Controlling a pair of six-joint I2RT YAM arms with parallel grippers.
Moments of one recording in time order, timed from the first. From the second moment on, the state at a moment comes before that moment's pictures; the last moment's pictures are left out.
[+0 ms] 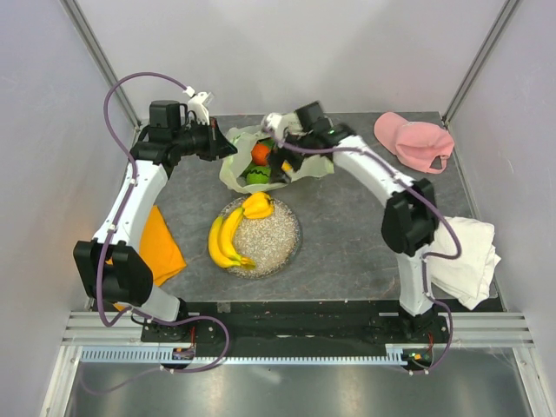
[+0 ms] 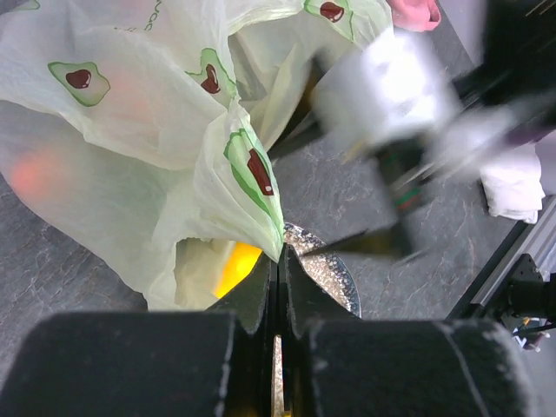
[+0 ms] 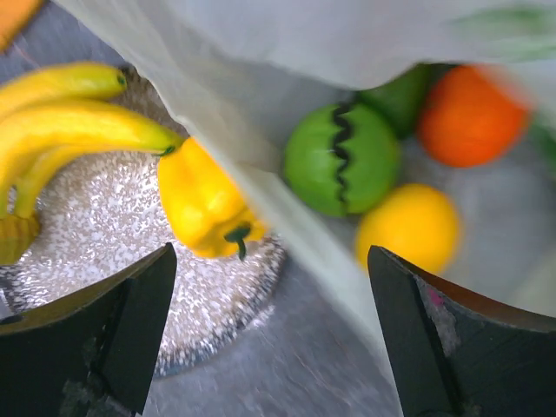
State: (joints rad) left arm -0.12 1.52 1.46 -0.51 0.66 -0.10; right arm 0.58 2.12 1.89 -0.61 -0.57 -0.44
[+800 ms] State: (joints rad) left arm -0.12 1.58 1.52 -0.50 0.74 -0.11; right arm 0.42 2.36 2.05 -0.38 -0.35 -0.25
